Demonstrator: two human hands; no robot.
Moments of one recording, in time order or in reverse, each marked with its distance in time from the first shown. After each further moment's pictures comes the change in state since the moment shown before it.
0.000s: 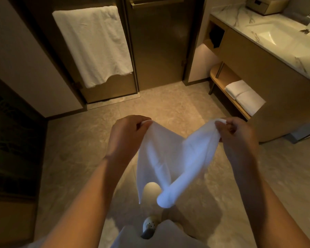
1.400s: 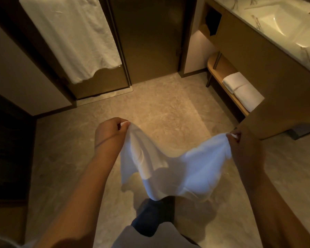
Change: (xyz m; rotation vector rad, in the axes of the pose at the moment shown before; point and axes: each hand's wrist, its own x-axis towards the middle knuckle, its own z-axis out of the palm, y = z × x) left_hand 0.097 -0.036 0.116 0.108 -0.046 -0.373; right_hand 0.126 0.152 -0.019 -0.381 -0.013 -0.052
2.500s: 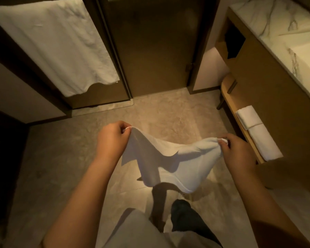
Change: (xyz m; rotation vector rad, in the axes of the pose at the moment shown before) left_hand 0.295 0.138 0.119 0.098 0.022 -0.025; right_hand 0.373 -0.006 0.106 -0.044 -0.321 -0.068
